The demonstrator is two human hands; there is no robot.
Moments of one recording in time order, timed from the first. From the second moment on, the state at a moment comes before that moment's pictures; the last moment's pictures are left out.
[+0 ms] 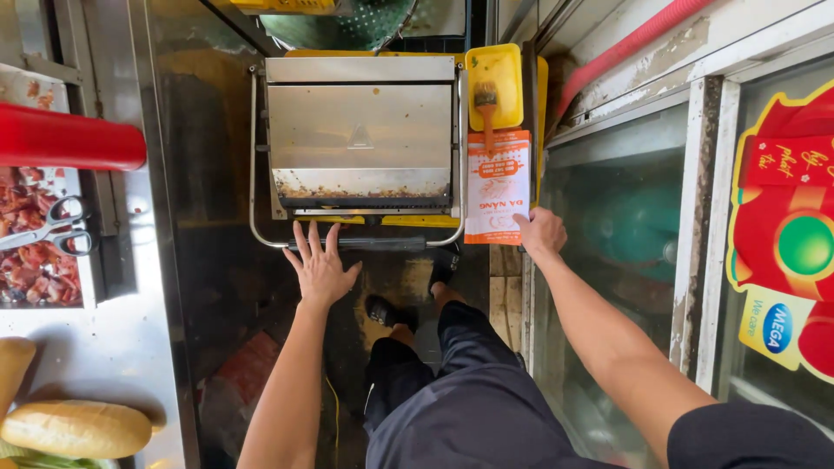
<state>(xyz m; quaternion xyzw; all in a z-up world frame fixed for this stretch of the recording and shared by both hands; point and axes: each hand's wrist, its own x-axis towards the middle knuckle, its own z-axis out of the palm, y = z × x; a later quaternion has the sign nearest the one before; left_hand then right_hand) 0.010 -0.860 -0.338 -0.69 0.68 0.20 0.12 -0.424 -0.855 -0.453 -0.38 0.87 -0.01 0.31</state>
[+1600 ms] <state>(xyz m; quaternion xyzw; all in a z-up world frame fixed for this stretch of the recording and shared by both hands) 0.097 -0.517 -0.098 -0.63 0.15 0.51 -0.56 0.054 -0.763 -0.070 -0.85 -0.24 -0.10 0.45</state>
